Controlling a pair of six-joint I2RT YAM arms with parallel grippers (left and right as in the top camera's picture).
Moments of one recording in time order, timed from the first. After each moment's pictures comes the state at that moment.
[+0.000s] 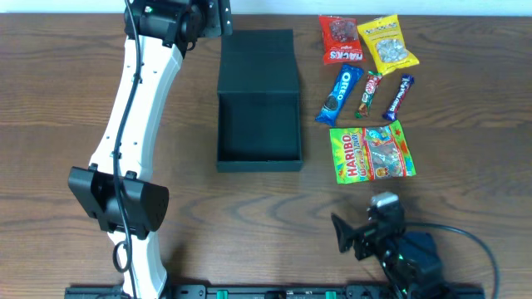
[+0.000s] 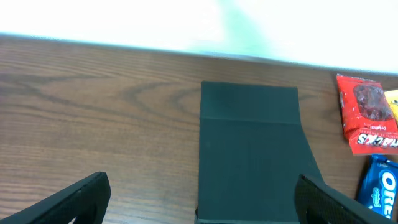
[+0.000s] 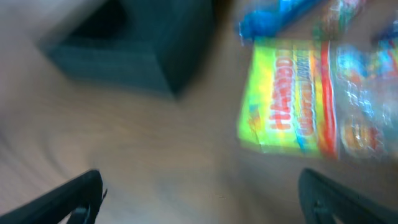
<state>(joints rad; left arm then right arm) -0.24 2.04 2.24 -1.02 -0.11 -0.27 0.41 0.01 0.18 -0.61 -0.08 0.24</state>
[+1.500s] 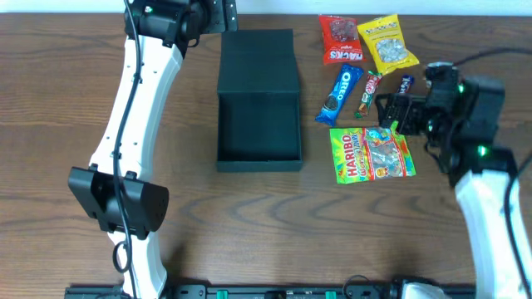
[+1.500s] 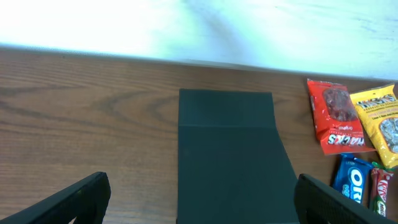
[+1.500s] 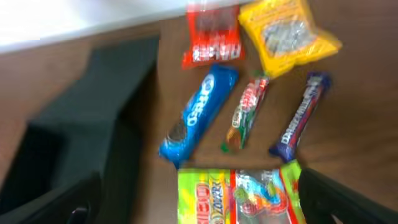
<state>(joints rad) -0.24 2.04 2.24 -0.97 -0.03 -0.27 -0.14 1.33 1.06 -0.49 -0.39 0.07</state>
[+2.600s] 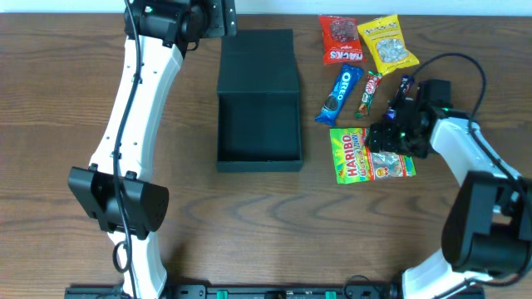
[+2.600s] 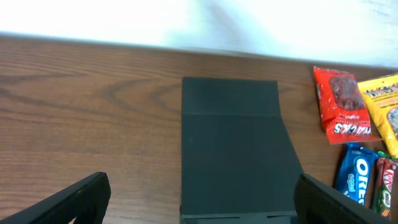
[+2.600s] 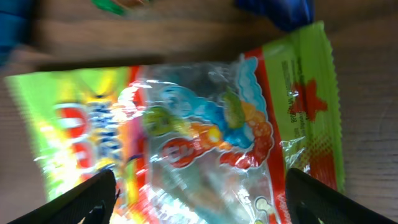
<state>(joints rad) -0.24 2.04 2.24 -1.02 -0.04 -0.26 -0.13 1.81 1.10 -0.65 -0.20 -0.03</state>
